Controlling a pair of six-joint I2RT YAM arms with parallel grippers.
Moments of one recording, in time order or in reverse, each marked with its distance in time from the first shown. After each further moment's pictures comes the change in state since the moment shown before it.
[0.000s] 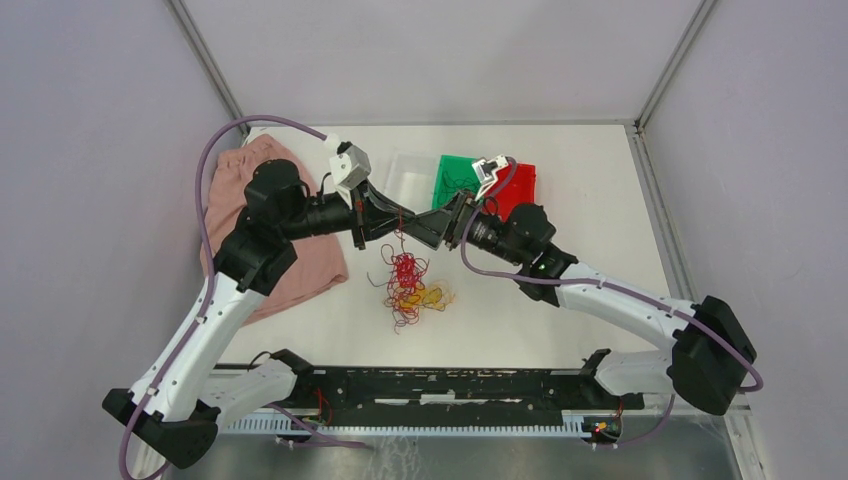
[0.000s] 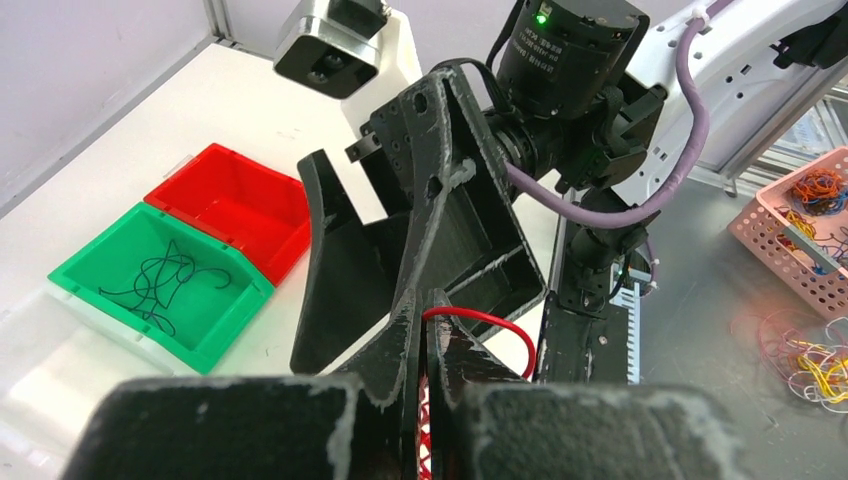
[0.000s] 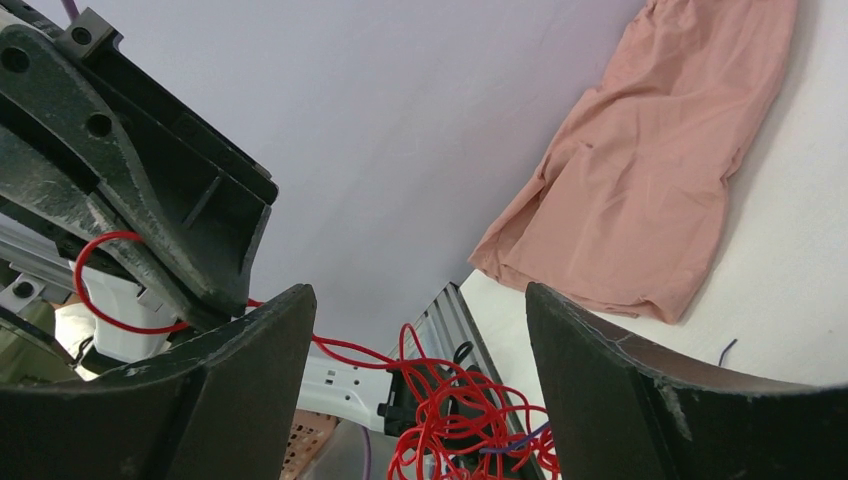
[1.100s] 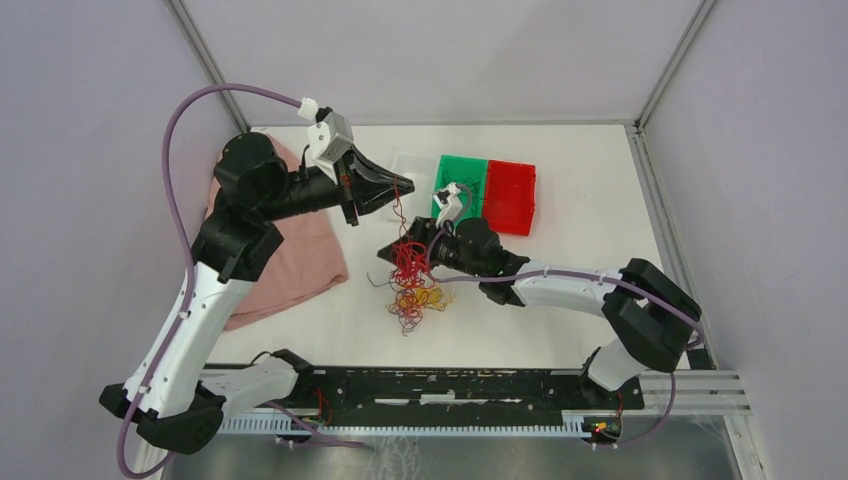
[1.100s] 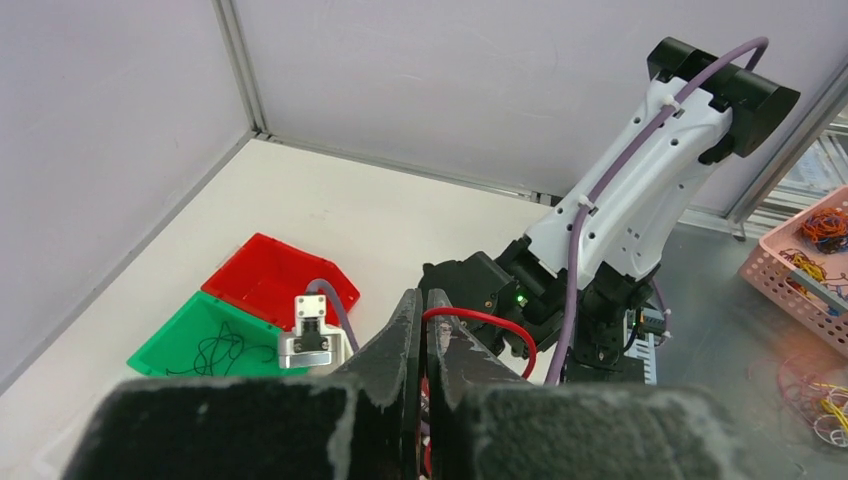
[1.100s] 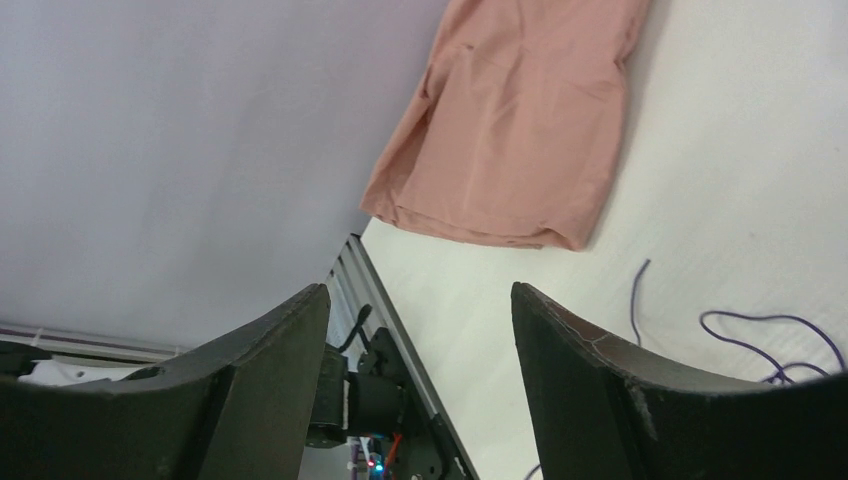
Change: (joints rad) left arm 0.000 0.080 0.261 -0.022 -0.001 -0.012; right arm 0.094 0.319 0.027 -0.008 0.122 -0.058
